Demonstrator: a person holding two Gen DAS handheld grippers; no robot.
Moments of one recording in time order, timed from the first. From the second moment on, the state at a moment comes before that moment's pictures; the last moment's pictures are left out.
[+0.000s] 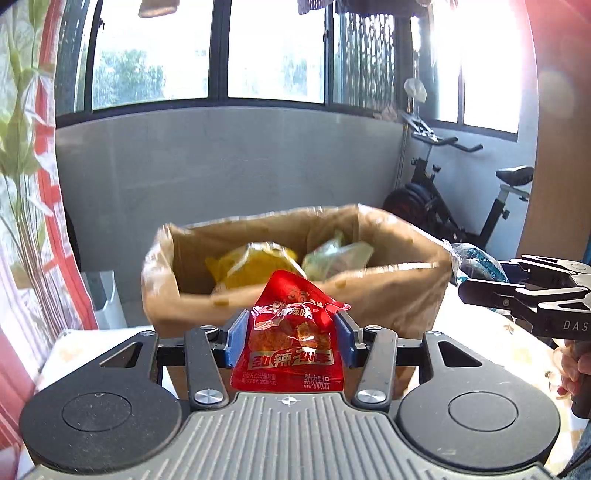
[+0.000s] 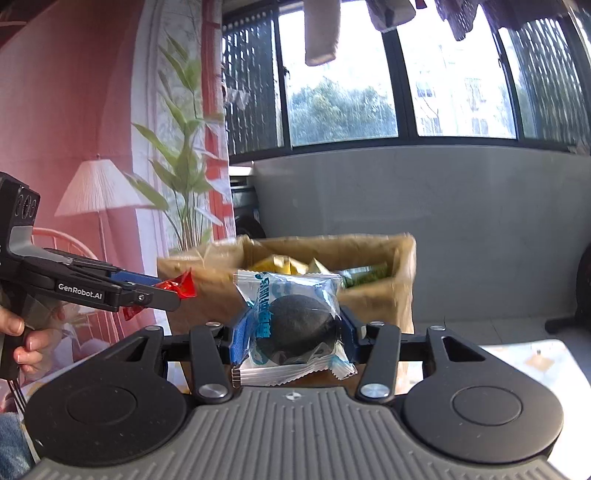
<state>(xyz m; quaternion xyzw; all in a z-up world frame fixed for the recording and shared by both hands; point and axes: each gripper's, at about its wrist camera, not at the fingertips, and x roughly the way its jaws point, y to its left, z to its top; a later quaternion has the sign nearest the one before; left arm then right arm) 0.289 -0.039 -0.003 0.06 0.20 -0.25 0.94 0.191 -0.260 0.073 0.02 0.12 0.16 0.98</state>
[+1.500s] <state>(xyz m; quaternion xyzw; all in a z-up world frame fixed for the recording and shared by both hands) 0.268 0.102 0.002 0.03 0.29 -0.14 0.95 0.222 -0.229 0.055 0.05 0.18 0.17 0.97</state>
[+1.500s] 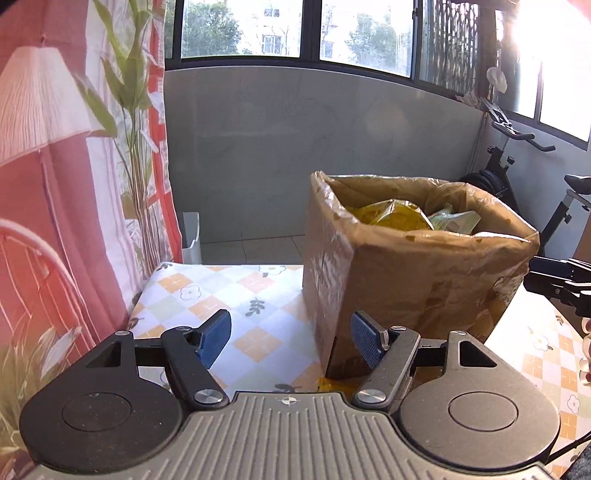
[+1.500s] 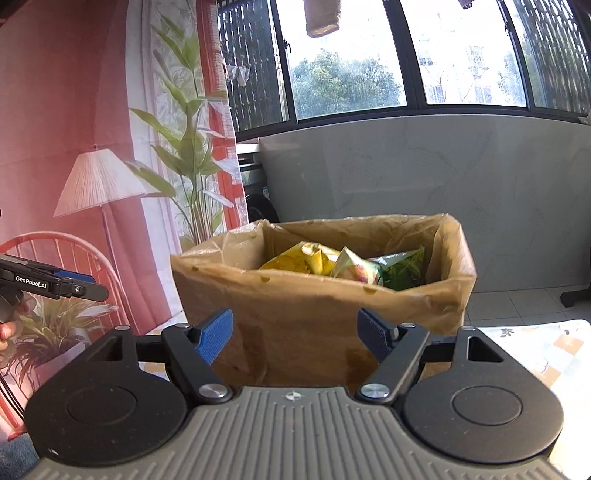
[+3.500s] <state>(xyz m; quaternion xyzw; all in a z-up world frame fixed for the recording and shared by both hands) 0.296 0.054 -0.165 0.08 0.40 -0.17 0.90 0.214 -0.190 -0.091 -0.02 0.33 0.21 0.92</state>
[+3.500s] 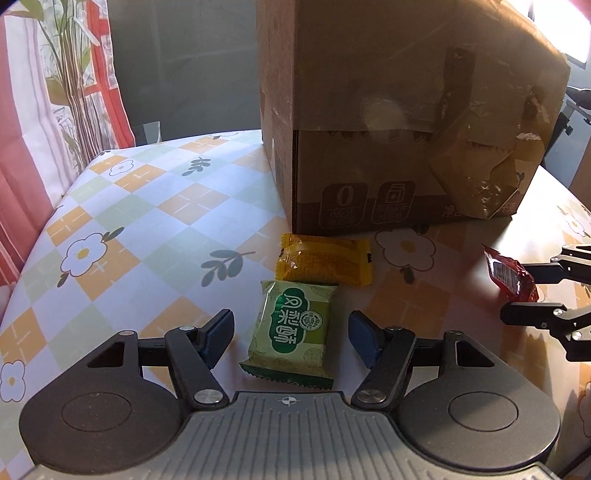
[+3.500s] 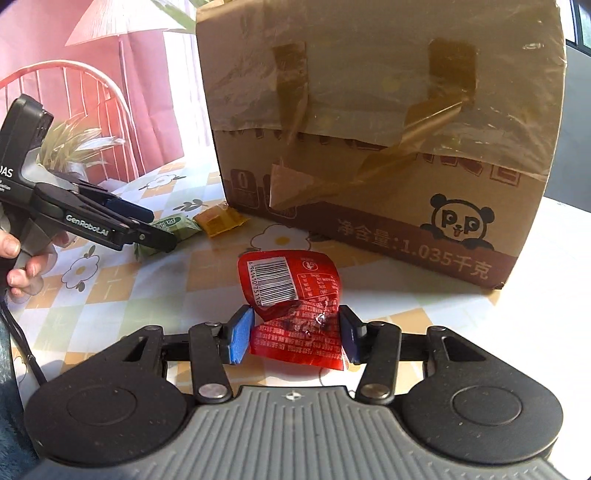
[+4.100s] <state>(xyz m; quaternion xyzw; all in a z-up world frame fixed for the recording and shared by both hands) 0.259 0.046 -0.161 0.05 0.40 -0.14 0.91 0.215 -0.195 -0.094 -0.02 0.33 0.21 0.92</state>
